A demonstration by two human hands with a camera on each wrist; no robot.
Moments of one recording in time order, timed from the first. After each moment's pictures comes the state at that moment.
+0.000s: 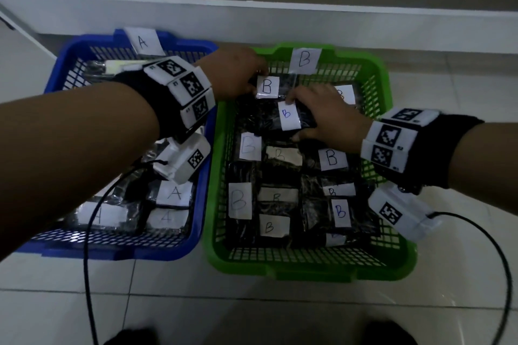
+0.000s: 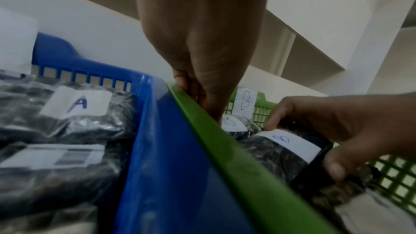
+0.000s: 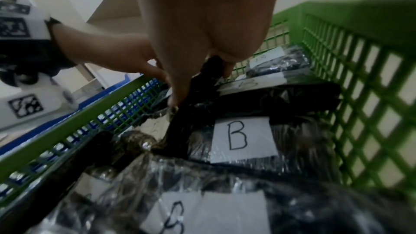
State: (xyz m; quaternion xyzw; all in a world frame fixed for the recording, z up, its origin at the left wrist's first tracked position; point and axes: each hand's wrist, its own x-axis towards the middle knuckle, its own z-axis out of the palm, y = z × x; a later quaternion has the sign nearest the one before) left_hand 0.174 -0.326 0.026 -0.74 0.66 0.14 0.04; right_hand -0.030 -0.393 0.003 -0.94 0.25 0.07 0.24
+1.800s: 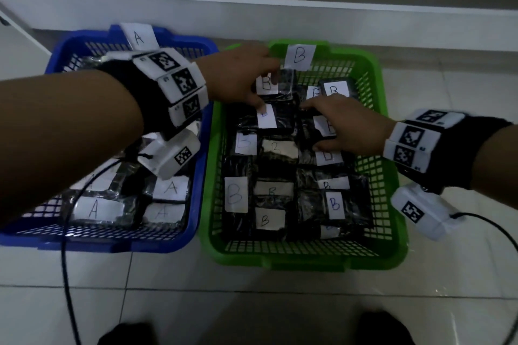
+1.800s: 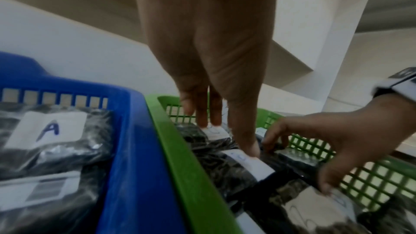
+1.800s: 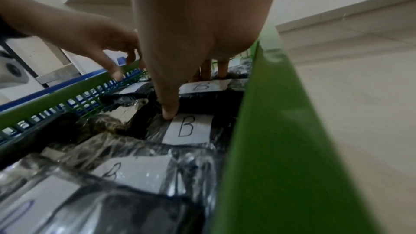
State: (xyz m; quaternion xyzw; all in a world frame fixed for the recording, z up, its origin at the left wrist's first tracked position) left_hand 0.158 -0.316 0.041 -0.67 0.72 0.18 0.03; right_hand -0.068 -0.407 0.002 -0.95 0.20 0.14 0.18
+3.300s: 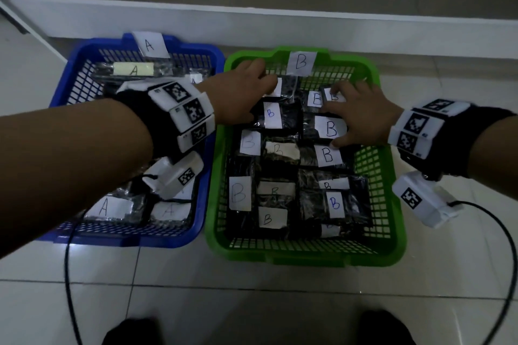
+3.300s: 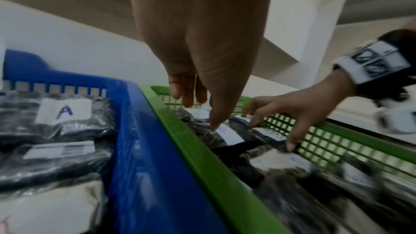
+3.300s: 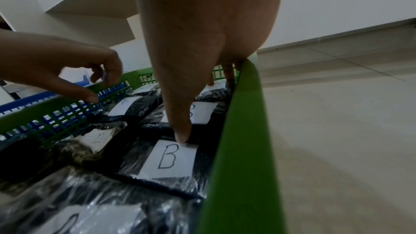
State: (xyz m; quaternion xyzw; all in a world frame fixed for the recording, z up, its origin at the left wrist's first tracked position) left_hand 0.144 -0.290 0.038 -0.69 0.71 0.12 0.07; right_hand -0.070 -0.423 0.020 -0.94 0.24 0.23 -0.02
